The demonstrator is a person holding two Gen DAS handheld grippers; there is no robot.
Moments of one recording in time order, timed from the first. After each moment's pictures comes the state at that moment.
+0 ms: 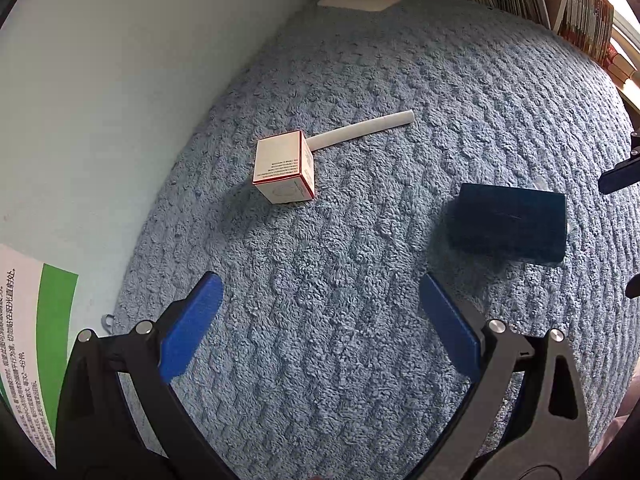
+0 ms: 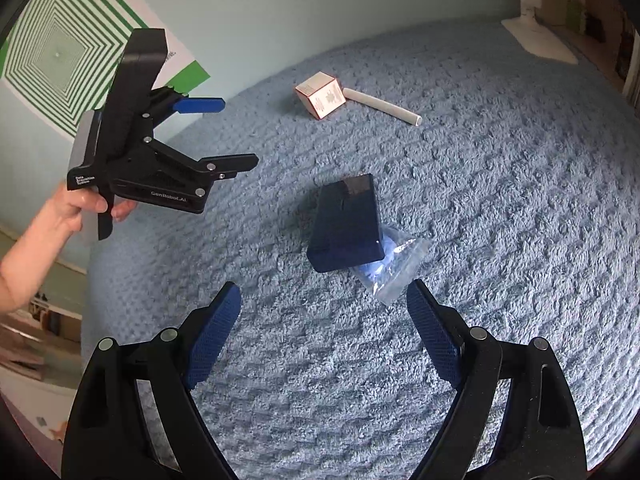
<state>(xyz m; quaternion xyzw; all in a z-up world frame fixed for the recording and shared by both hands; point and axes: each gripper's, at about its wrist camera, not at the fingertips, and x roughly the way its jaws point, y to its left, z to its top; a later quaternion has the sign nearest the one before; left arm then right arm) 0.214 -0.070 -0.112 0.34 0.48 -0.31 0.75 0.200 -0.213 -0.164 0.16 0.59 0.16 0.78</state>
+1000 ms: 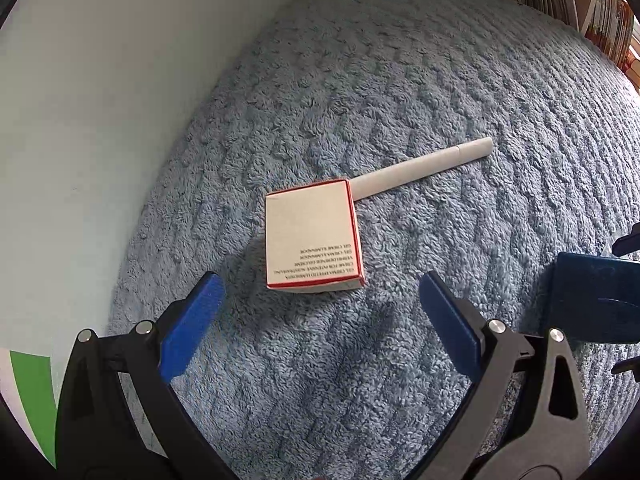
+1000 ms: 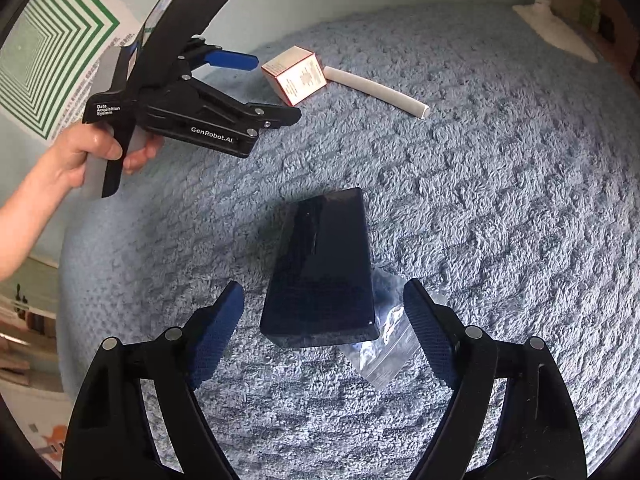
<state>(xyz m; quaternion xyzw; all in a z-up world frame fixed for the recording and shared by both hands) 0.308 -0.106 -0.170 0.34 0.48 -0.34 0.74 0.250 -0.195 -0.217 0.13 0.61 0.14 0.77</state>
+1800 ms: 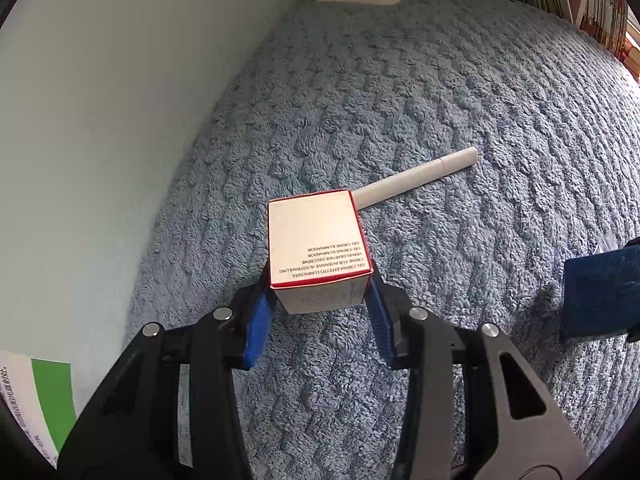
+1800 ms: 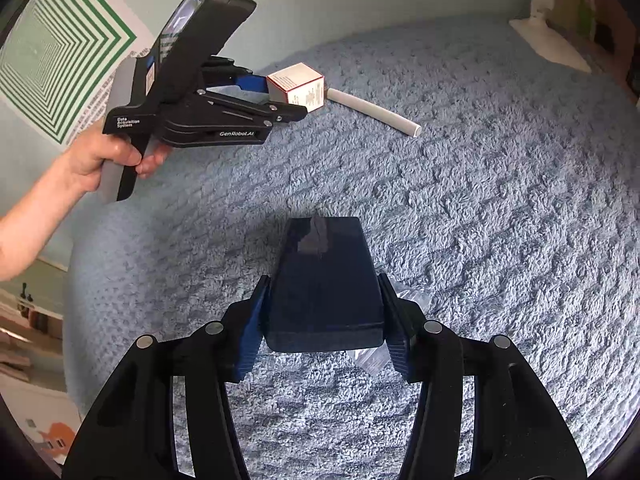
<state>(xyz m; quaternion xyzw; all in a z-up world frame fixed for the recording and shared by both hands) 0.315 -0.133 -0.159 0.37 0.45 -0.33 0.74 0.229 -0.217 -0.191 0.14 0.58 0.15 0.79</state>
